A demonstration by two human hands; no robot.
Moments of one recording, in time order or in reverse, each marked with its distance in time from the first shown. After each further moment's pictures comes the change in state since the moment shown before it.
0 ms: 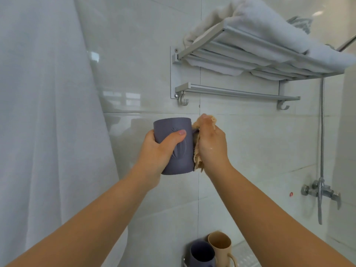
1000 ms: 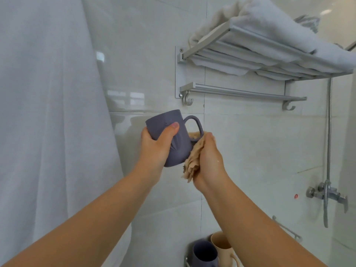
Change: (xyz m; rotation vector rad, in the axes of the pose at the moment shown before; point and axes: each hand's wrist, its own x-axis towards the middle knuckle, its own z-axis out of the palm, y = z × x) left_hand 0.008 0.000 -0.002 -0.075 0.218 0.018; right_hand -0.027 0.011 0.012 0.490 -0.101 0.366
